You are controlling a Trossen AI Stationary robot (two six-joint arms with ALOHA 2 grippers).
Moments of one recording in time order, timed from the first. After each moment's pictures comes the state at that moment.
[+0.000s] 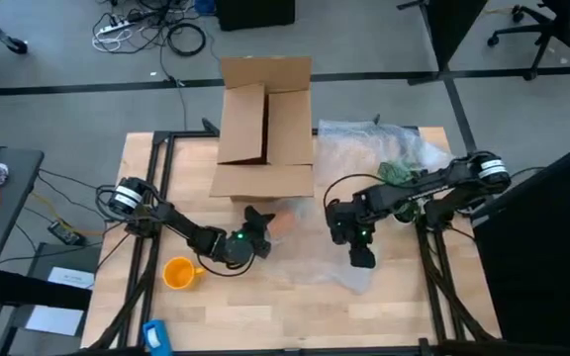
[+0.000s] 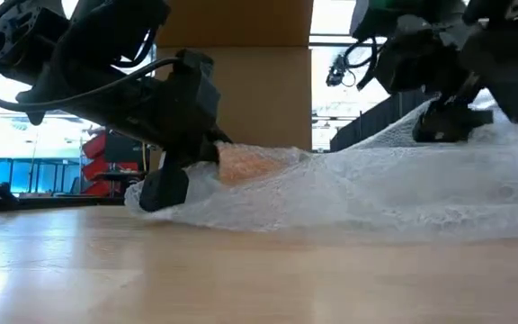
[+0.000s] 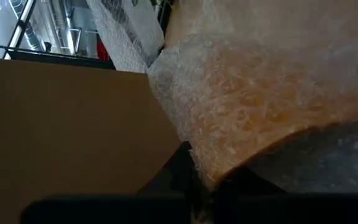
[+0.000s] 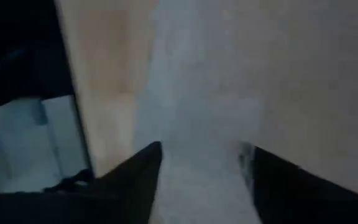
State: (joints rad) left arm -0.34 1.84 0.65 0.72 -1.03 0.96; right arm 0.14 1.50 0.95 -0.75 -0.55 0.28
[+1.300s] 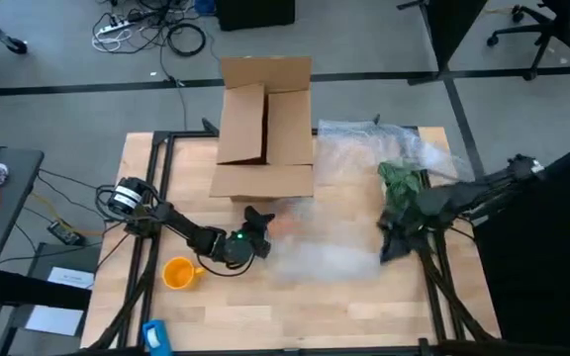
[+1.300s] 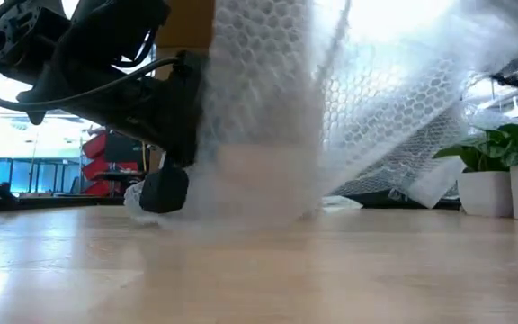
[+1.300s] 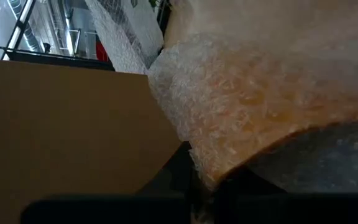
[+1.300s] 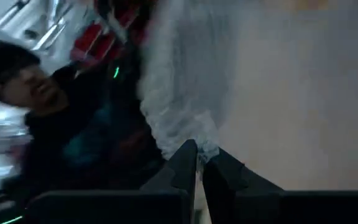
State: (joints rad) left arm -0.34 1.84 0.65 0.71 -1.02 0.97; right arm 0.37 0.56 0.28 0.03 -0.44 0.96
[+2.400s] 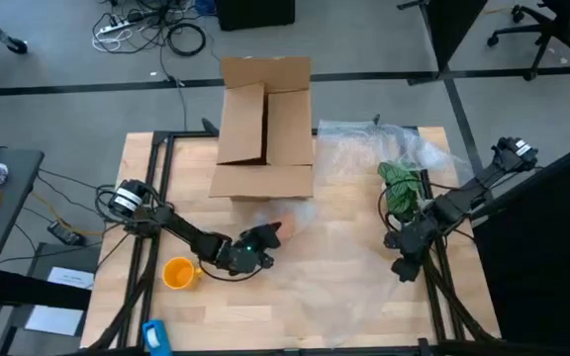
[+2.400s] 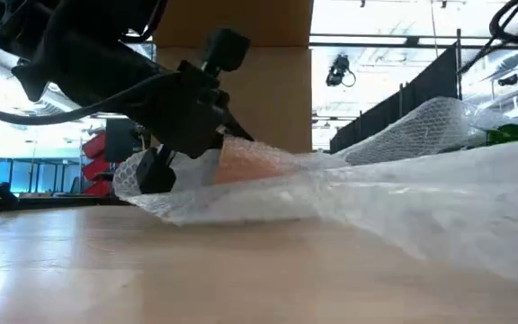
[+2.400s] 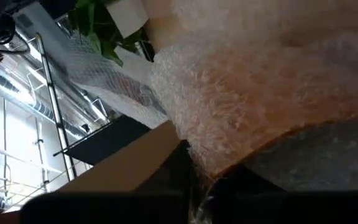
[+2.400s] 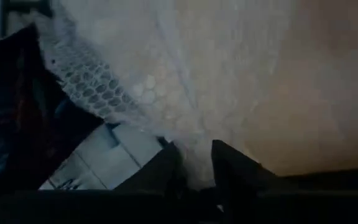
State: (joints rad) left arm -0.39 1.84 0.77 0.60 -1.05 1.60; right arm 0.63 0.84 0.52 -0.63 -0.41 1.50
